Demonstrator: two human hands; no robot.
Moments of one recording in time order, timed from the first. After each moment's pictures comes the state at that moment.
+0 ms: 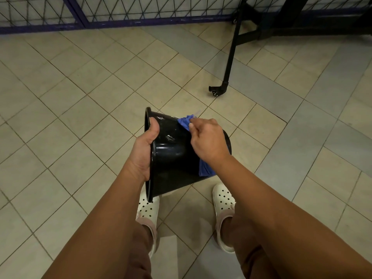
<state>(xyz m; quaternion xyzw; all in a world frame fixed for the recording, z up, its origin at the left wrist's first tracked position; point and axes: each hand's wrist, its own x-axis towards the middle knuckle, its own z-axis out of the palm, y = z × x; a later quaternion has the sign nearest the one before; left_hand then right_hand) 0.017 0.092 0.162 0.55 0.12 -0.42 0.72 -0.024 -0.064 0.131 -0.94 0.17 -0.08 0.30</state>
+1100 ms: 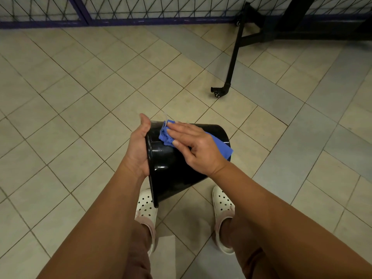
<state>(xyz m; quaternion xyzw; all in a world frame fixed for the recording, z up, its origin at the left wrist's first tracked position) 0.027 0.093 0.162 0.46 0.15 -0.44 0.76 -0.032 -0.045 0.122 -0.89 -0.09 -0.19 0.41</state>
